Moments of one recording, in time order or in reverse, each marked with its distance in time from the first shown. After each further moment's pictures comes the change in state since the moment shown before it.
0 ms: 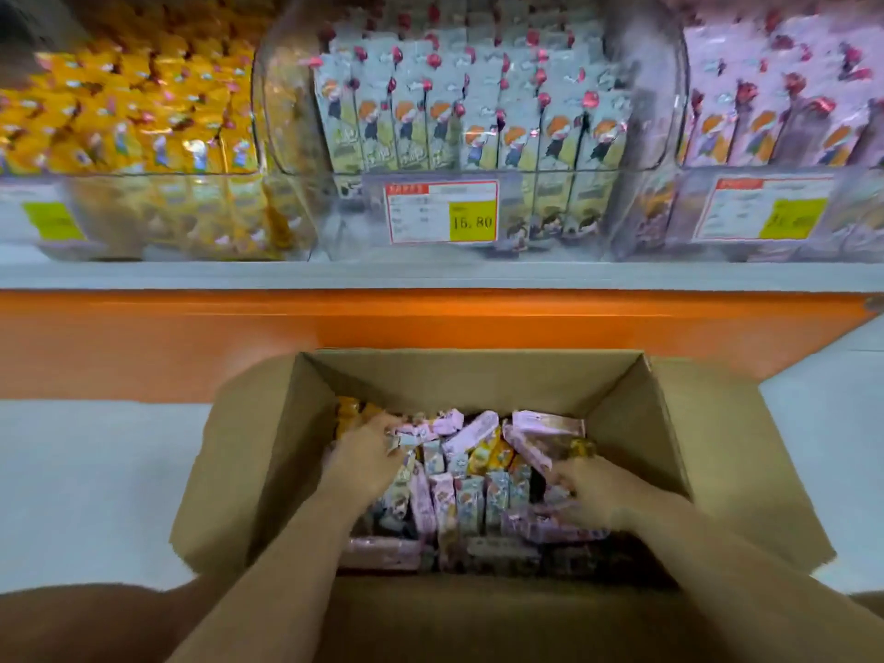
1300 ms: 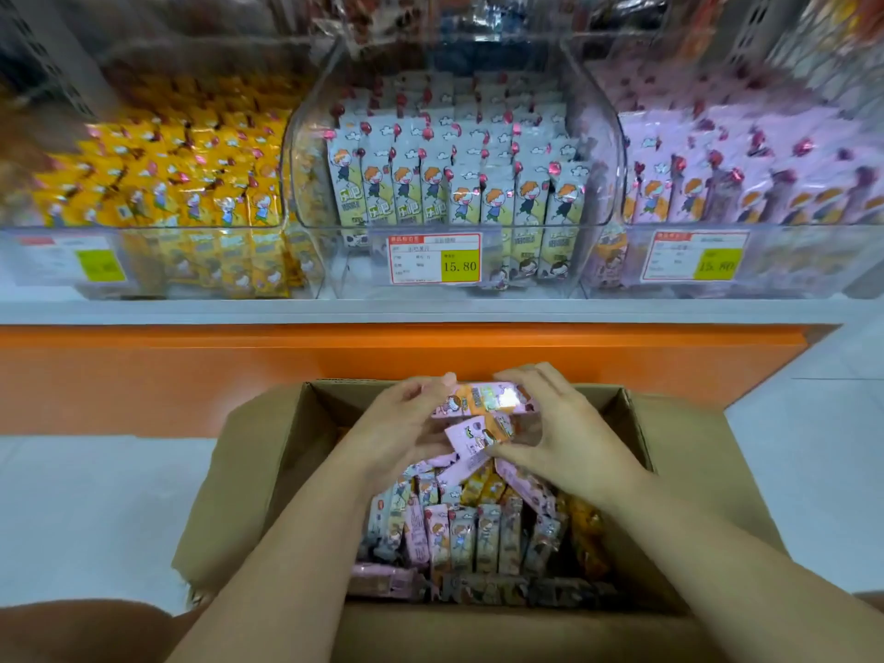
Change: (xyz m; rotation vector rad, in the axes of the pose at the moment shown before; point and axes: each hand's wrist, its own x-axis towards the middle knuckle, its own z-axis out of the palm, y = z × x) left_hand -0.042 0.083 -0.066 -1.155 -0.287 0.072; right_hand -0.056 -0.067 -0.062 0.222 0.741 -0.404
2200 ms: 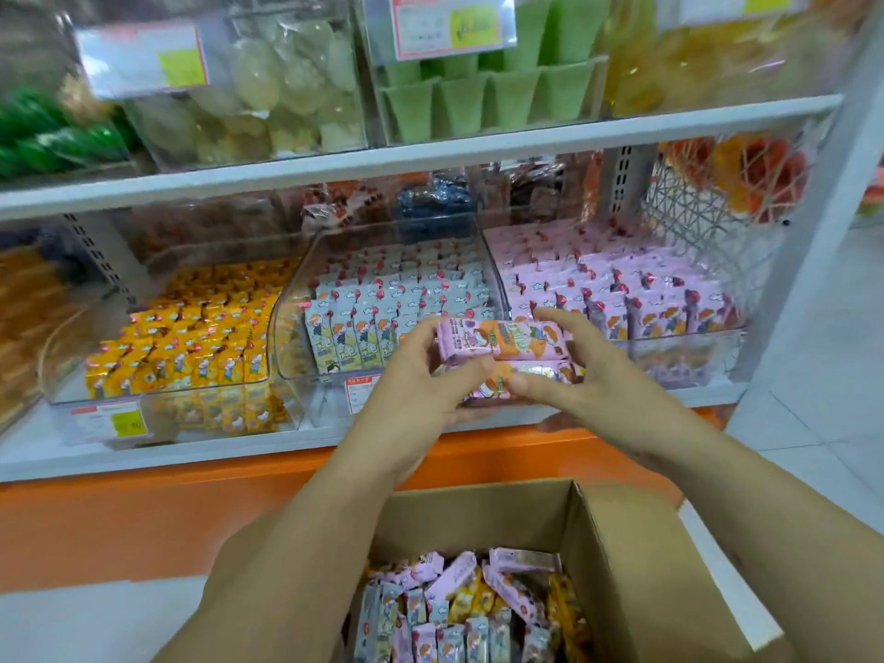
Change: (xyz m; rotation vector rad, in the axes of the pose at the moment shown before) left_hand -0.069 0.140 0.103 0.091 -0.072 0.527; right_hand -0.016 -0.067 -0.165 0.632 0.186 0.121
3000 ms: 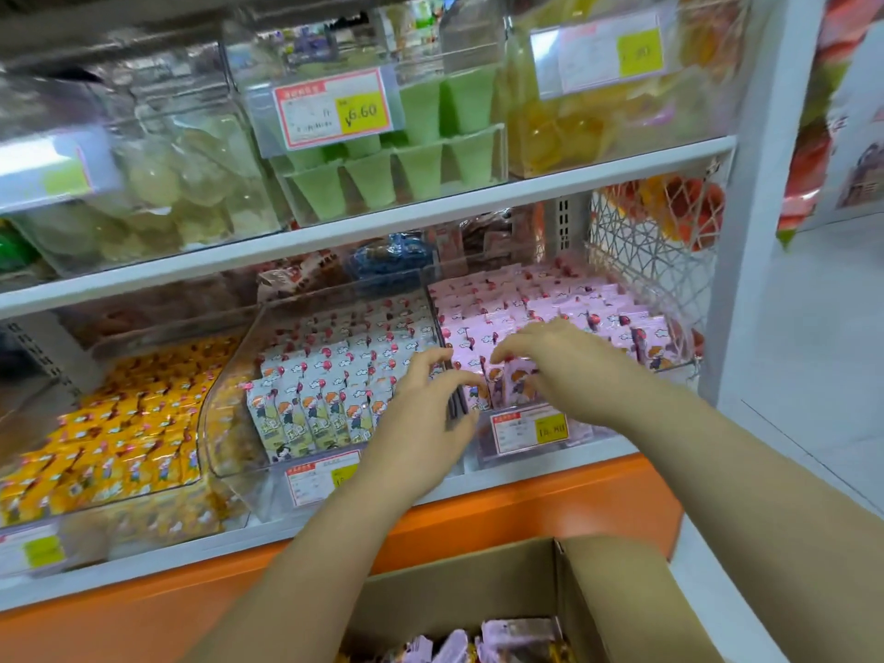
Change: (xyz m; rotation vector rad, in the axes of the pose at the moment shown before) left_hand 0.075 -0.018 0.027 1.095 -0.064 0.294; right_hand 0.066 -0.001 -0.067 -1.108 0.051 -0.157
